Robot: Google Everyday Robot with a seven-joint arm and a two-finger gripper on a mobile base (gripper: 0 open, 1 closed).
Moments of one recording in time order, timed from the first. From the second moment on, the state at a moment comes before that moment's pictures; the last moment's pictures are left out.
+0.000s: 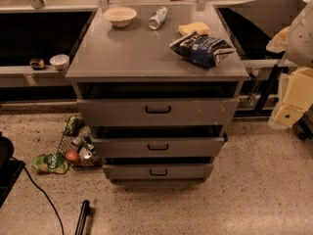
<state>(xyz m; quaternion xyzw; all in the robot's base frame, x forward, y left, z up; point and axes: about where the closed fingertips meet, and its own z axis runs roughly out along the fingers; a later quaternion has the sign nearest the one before) 0.438 -0.217 0.977 -0.60 0.78 -0.04 0.16</state>
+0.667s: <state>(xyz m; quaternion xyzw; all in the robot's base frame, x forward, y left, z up) 0.436 -0.210 0.943 -0.61 0.77 -0.01 0.16</state>
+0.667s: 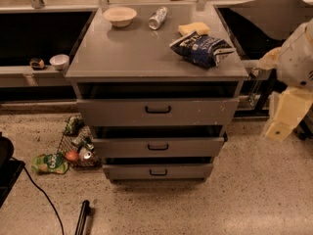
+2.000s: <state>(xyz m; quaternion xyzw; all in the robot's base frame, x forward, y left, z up) 0.421 -0.125 0.756 -0.63 0.74 0.15 0.21</state>
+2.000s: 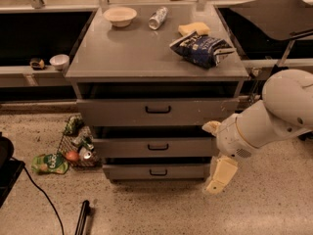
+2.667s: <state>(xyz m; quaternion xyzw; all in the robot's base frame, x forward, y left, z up) 0.433 -0.110 0.700 -0.65 0.73 0.14 0.17</state>
